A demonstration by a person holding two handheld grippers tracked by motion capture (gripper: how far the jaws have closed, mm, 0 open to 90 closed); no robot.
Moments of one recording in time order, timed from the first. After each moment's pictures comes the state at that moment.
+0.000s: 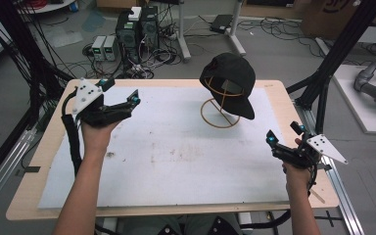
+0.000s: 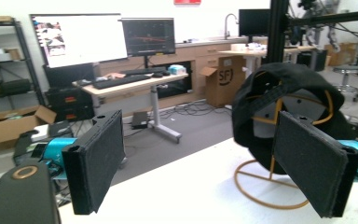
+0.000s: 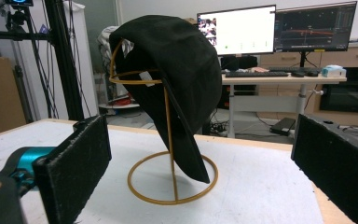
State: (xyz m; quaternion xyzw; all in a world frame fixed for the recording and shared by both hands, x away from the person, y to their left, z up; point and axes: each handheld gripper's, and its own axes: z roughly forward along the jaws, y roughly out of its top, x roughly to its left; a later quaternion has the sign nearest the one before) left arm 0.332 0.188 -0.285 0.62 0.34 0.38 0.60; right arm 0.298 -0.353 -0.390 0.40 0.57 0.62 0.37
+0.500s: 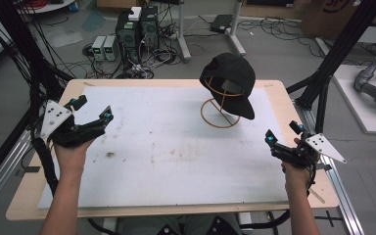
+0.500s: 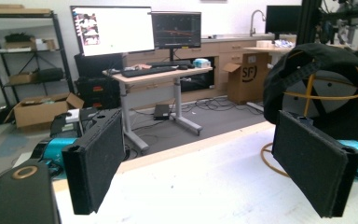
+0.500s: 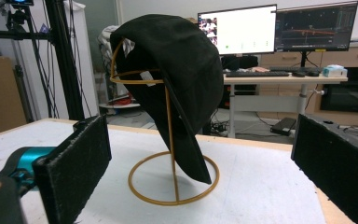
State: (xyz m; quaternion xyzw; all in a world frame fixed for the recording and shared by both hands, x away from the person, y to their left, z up) left arm 0.294 0.242 -0.316 0.59 0.38 0.40 0.59; right arm 0.299 -0.350 -0.389 0.40 0.57 0.62 0.37
